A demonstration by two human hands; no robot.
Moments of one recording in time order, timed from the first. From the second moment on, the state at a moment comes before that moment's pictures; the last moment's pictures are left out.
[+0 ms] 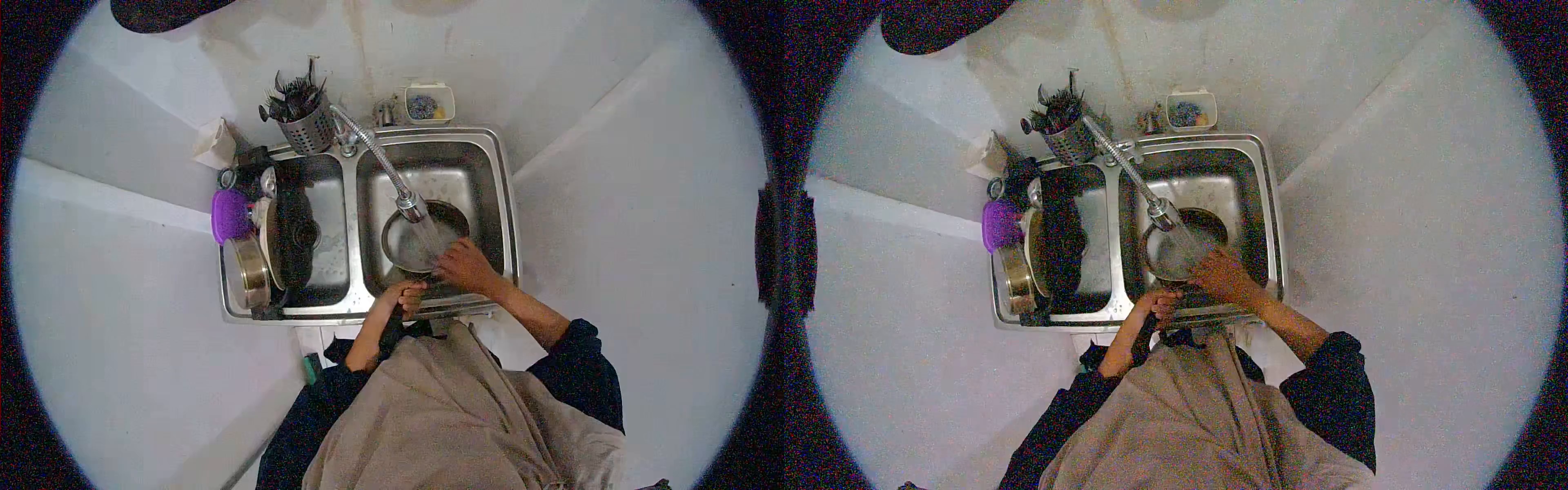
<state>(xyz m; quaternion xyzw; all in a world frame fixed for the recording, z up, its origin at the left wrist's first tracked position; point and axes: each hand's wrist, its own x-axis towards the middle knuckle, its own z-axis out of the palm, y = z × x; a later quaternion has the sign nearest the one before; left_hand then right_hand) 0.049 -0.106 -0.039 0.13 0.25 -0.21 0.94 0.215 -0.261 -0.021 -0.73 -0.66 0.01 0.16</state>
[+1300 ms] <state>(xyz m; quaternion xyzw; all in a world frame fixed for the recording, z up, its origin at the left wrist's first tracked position) 0.020 -0.132 0.010 0.70 0.34 -0.17 0.60 0.249 -0.235 -0.057 -0.75 -0.55 0.37 0.03</state>
